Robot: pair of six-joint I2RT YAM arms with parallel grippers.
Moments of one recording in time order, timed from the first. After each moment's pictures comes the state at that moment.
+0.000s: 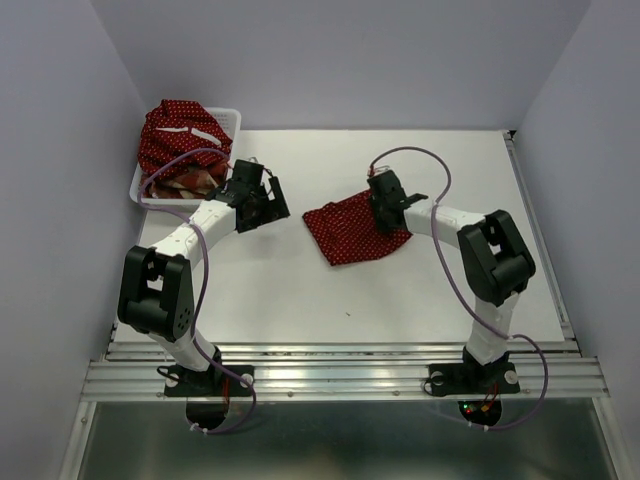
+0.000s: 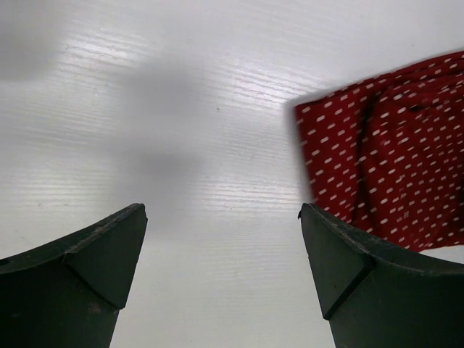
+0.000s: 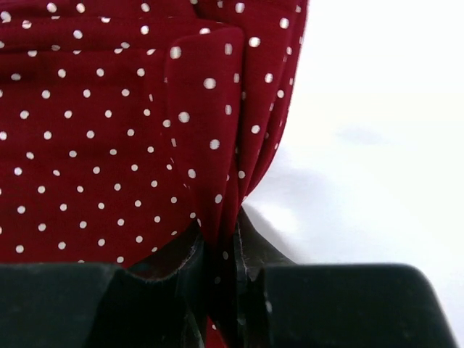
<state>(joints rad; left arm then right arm) -0.31 1.60 1.15 -0.45 -0.03 -0.57 0.52 1.91 1.24 -0.26 0.29 0.15</state>
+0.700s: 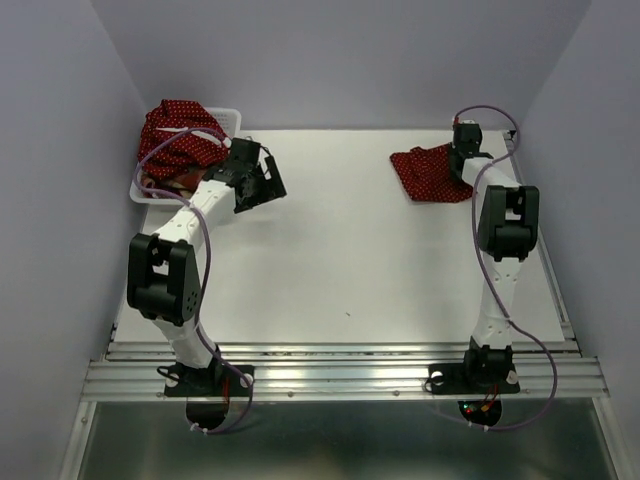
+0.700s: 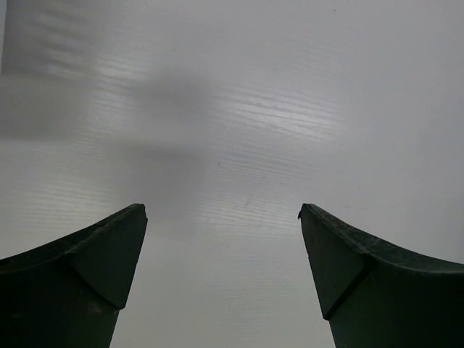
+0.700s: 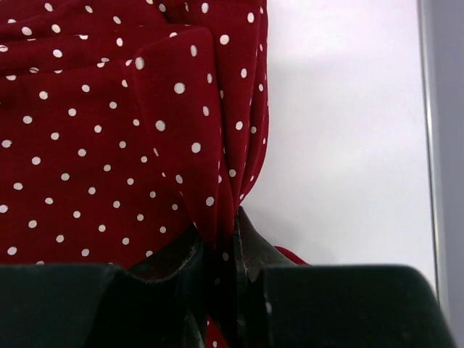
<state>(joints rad) -0.27 1.70 1.35 -0.53 -0.07 -0.55 -0.02 2.30 1.80 -0.25 0.36 -0.14</state>
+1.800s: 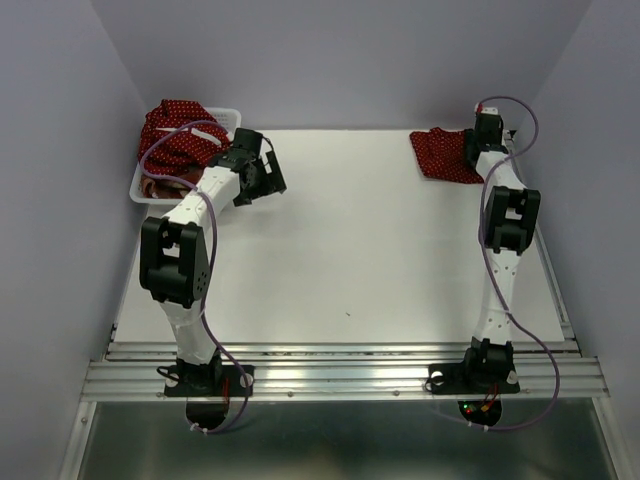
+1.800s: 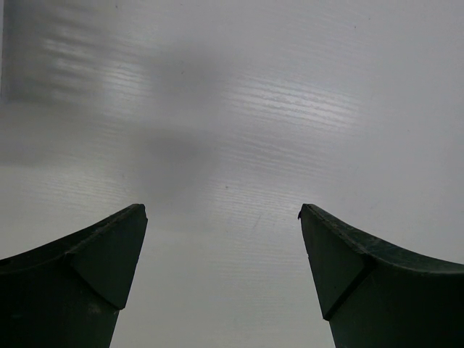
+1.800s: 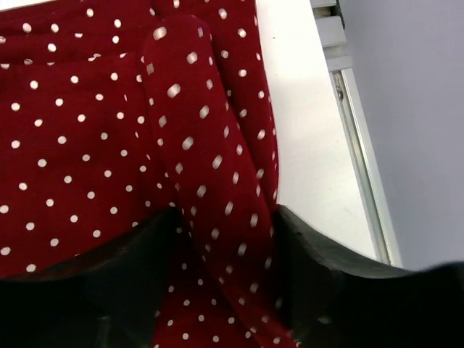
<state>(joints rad) -0.25 1.85 1.53 -0.63 -0.07 -0.52 -0.14 2.59 2.25 -0.27 0.32 -0.15</state>
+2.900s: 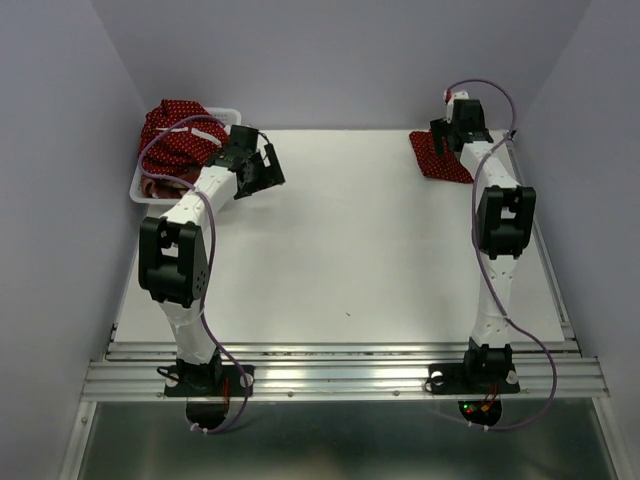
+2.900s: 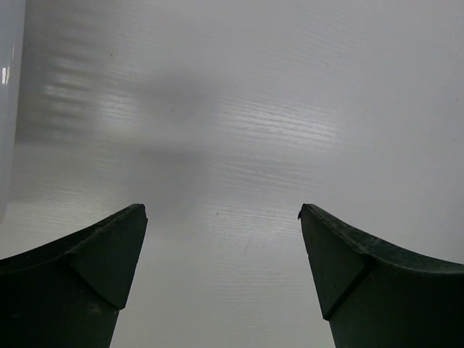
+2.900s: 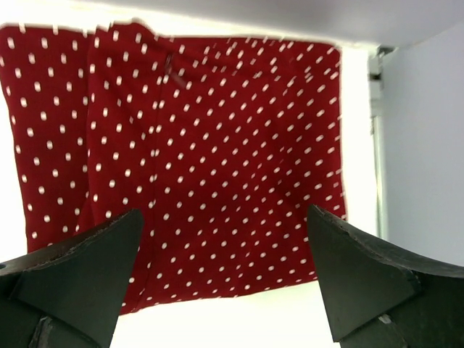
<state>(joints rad) -0.23 1.85 1.53 -0.53 -0.05 -0.50 -0.01 2.39 2.15 -0.33 0.30 -0.26</state>
